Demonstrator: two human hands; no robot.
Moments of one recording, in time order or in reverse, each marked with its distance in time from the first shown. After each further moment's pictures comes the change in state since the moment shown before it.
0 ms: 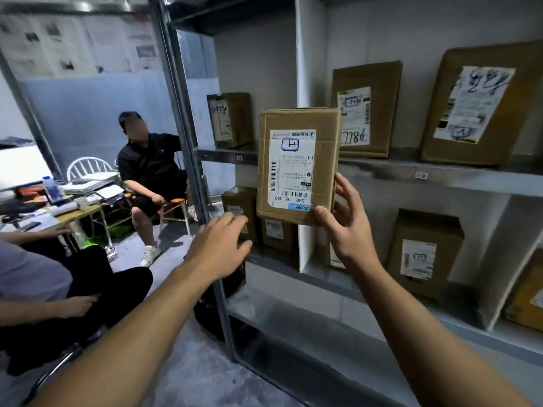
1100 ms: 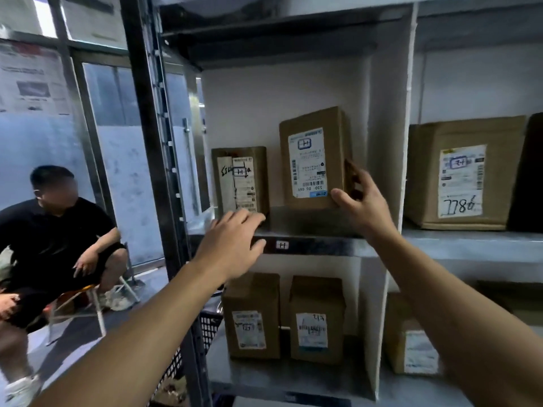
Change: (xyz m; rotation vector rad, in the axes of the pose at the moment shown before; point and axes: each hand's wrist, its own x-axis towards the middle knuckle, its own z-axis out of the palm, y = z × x) left_hand 0.338 -0.213 0.036 -0.171 0.220 0.467; right_hand 0.292 0.061 0.180 -0.363 0.305 0.078
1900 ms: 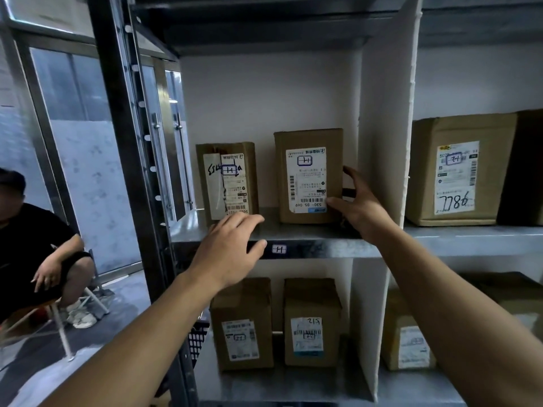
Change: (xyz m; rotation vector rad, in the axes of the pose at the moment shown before) left_hand 0.018 -0.021 0.032 -0.251 0.056 0.084; right_hand 0.033 0.029 0.007 -0.081 -0.020 0.206
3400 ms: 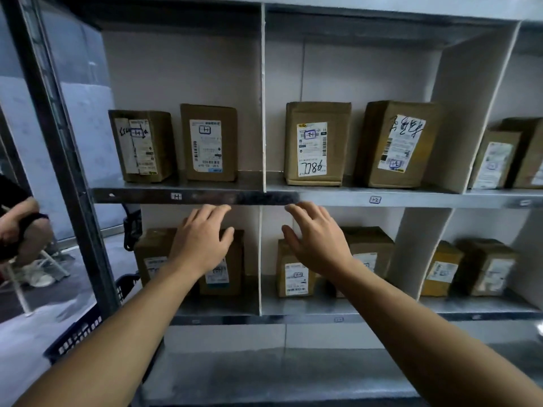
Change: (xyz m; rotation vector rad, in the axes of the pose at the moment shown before) left_hand -0.072 0.214 0.036 -0.026 0.054 -0.149; right_hand -0.208 0.030 -0.170 -0.887 -0.016 -0.481
